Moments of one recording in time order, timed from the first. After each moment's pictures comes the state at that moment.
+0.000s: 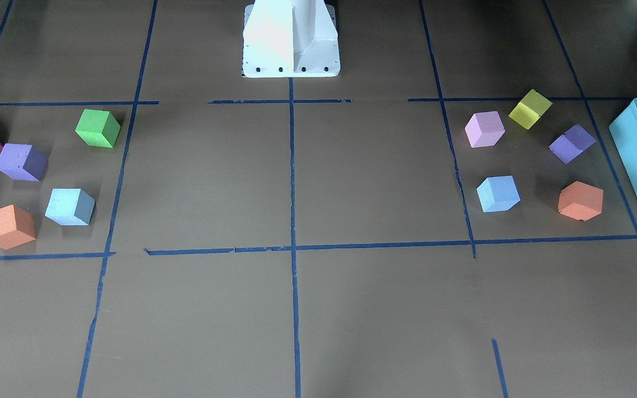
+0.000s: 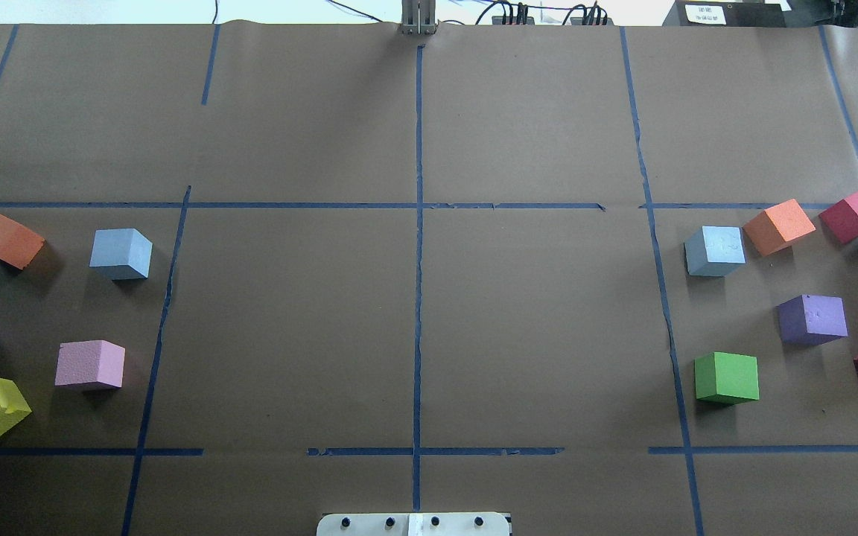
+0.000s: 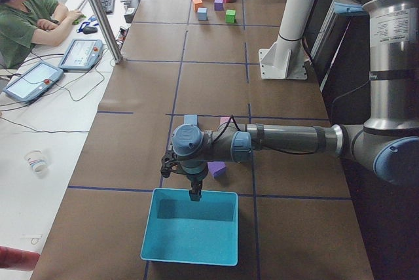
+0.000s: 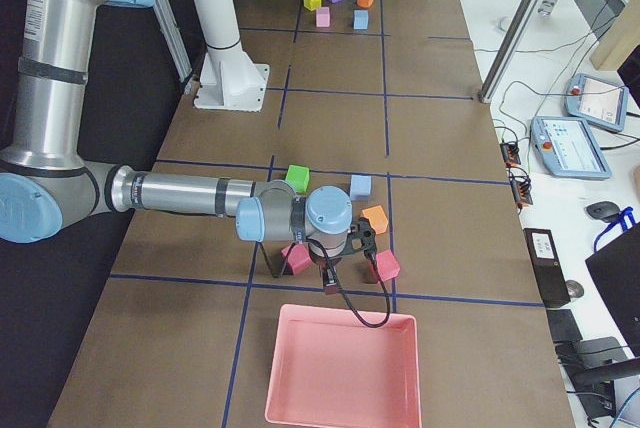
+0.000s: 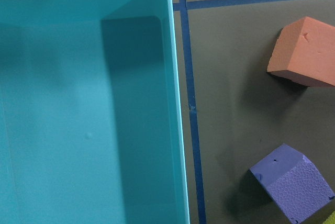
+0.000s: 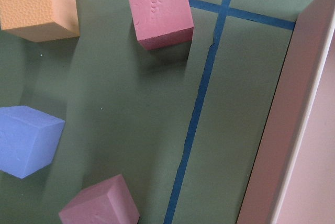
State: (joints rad) left arm -1.53 -1.44 -1.71 -1.52 -2.37 0.10; right arm 1.51 -1.78 1.74 -1.48 2.40 -0.18
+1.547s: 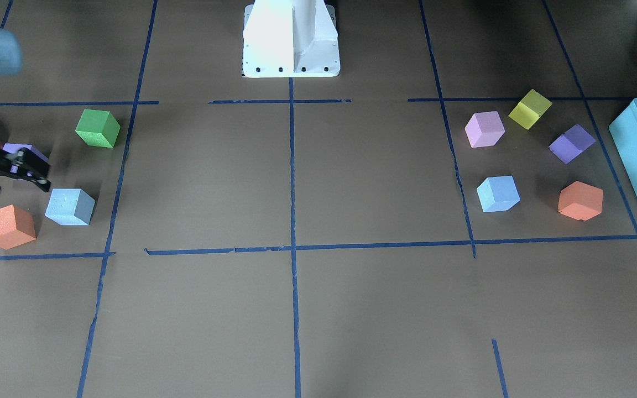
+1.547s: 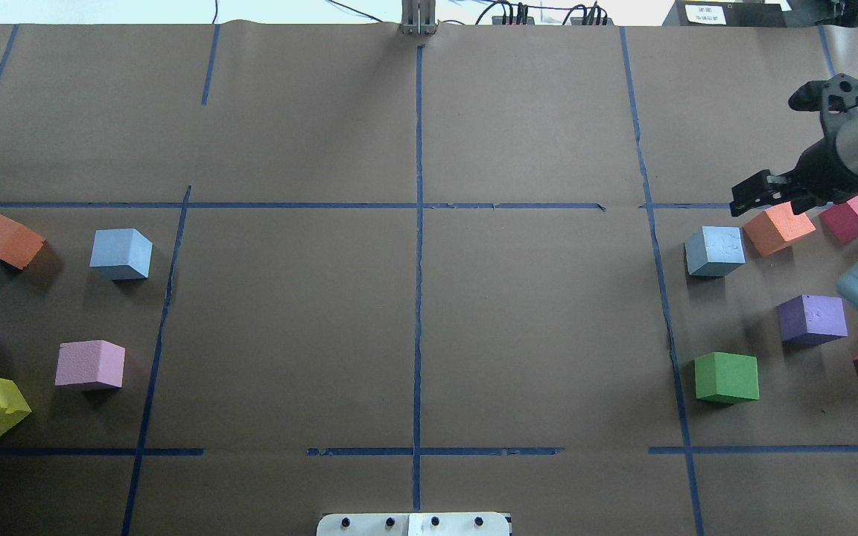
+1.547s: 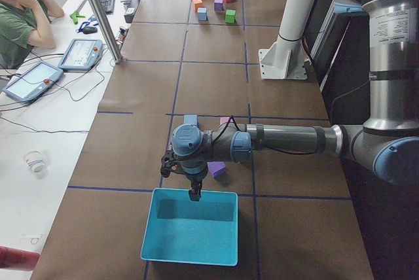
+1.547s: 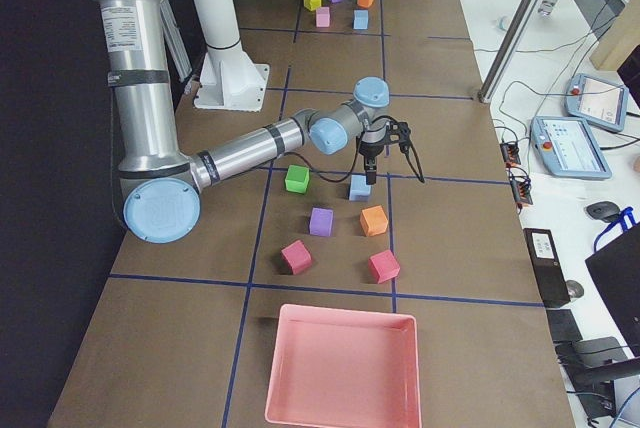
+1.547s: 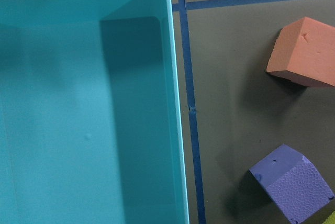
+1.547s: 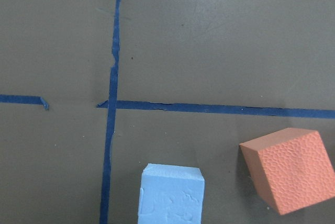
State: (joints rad) left arm -1.53 -1.44 -1.70 -1.52 -2.37 0.10; right arm 1.01 -1.46 1.83 -1.36 2.15 0.74
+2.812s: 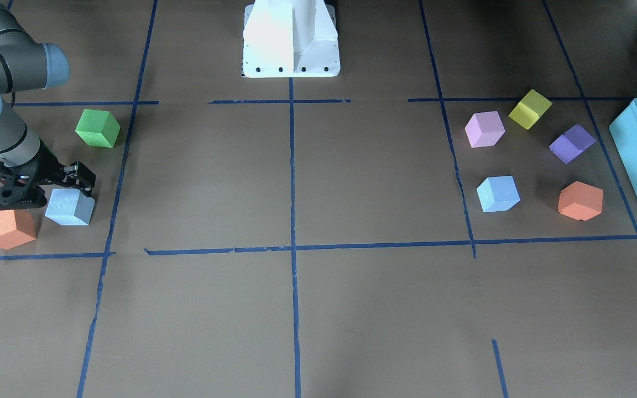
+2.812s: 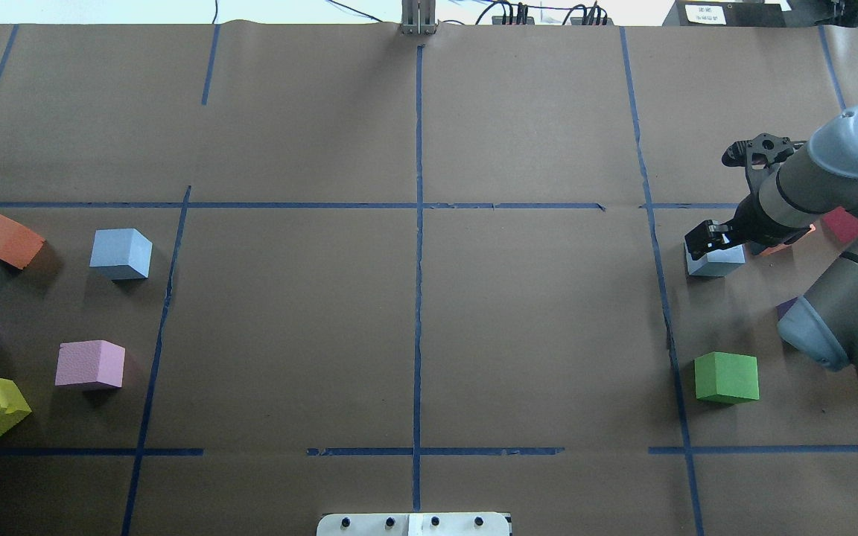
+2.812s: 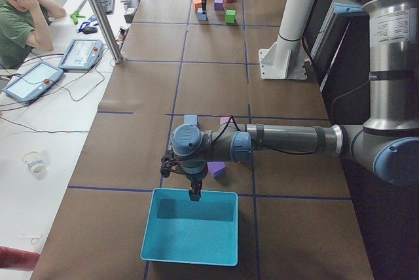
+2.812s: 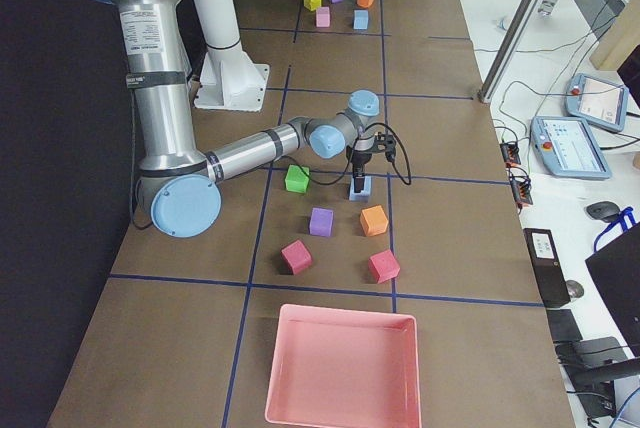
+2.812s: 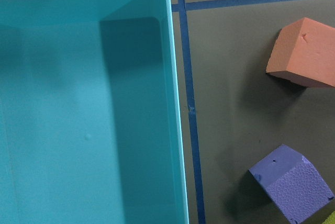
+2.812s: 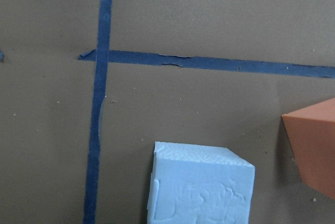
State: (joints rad) left arm -1.53 -1.44 -1.71 -1.52 -2.37 0.10; right arm 0.88 -1.44 1.74 -1.36 2.08 0.78
